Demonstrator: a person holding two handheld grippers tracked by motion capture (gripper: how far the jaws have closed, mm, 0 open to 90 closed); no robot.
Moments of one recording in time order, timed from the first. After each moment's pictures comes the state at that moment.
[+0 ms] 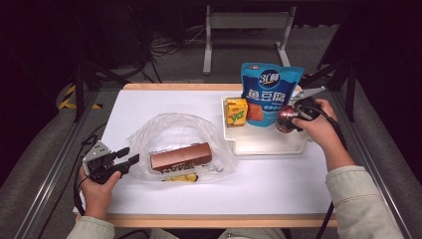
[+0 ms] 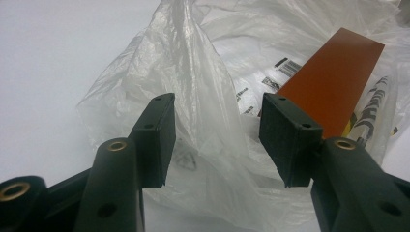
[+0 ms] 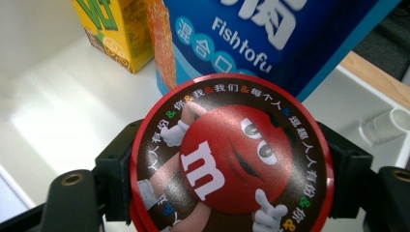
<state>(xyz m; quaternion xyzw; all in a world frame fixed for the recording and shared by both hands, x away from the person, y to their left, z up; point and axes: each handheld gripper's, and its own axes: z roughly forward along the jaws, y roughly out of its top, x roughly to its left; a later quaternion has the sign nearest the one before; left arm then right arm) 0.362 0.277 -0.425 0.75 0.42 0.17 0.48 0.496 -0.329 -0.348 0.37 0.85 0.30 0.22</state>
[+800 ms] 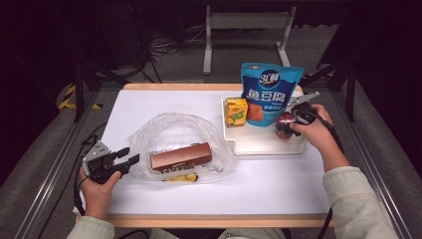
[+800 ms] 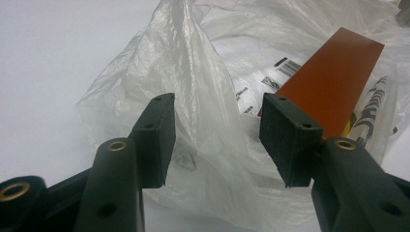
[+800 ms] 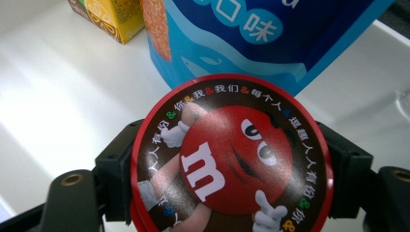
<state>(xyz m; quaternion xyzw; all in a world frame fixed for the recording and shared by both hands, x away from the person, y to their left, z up) 0.362 0.277 -0.425 0.75 0.42 0.17 0.48 0.503 -0.332 -0.374 0.38 0.86 0.28 0.20</state>
